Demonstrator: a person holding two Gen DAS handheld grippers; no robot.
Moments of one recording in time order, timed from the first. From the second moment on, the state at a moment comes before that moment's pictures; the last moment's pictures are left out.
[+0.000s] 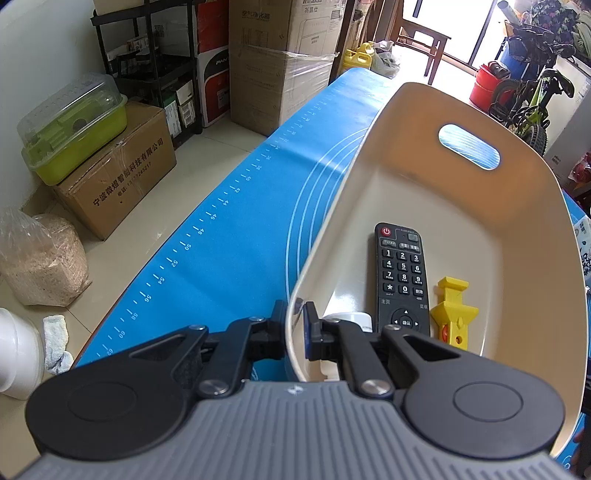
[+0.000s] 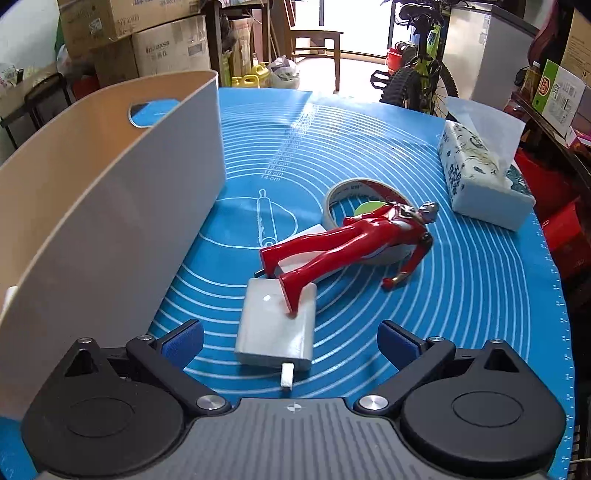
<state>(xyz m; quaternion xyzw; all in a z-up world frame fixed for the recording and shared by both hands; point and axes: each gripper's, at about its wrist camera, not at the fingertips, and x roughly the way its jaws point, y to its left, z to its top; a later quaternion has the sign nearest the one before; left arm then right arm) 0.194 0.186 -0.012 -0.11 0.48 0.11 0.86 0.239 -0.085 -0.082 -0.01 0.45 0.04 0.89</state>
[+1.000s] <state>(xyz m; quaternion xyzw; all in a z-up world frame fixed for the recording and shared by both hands) 0.194 0.187 -0.012 -0.11 0.48 0.11 0.86 0.190 -0.097 -0.056 0.01 0.44 0.09 0.89</state>
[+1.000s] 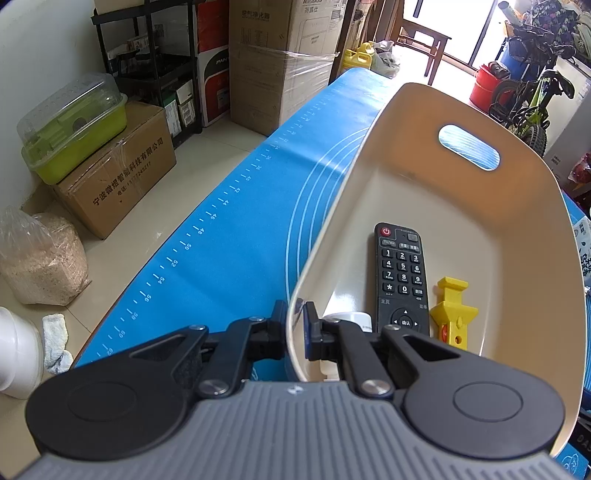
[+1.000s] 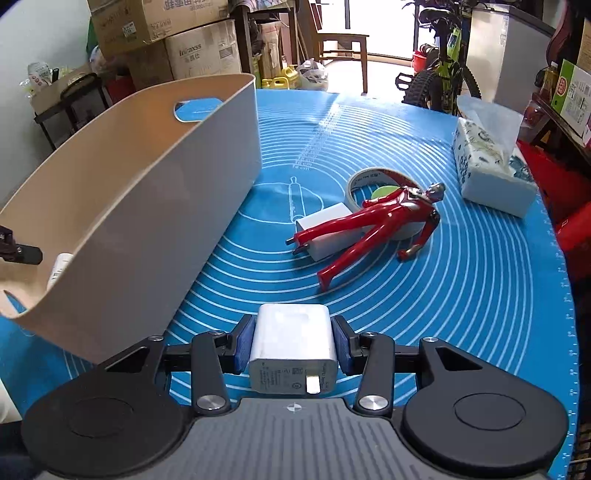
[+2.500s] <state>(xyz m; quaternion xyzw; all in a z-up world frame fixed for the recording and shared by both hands) 0.194 0.185 -0.013 -0.10 0.48 0.11 0.86 0.233 0.076 -0.018 -0.19 0.41 0.19 0.87</state>
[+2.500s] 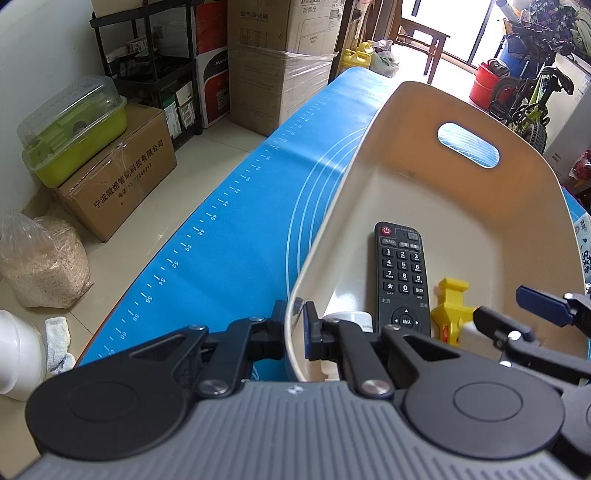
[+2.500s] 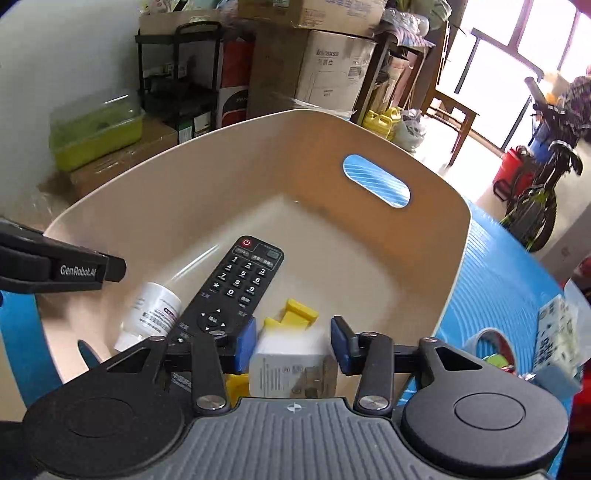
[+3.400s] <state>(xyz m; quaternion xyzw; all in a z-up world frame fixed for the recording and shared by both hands) 0.194 0.185 -0.013 -0.11 0.48 0.11 0.86 0.271 -0.119 0.017 0.01 0.38 0.01 0.93</state>
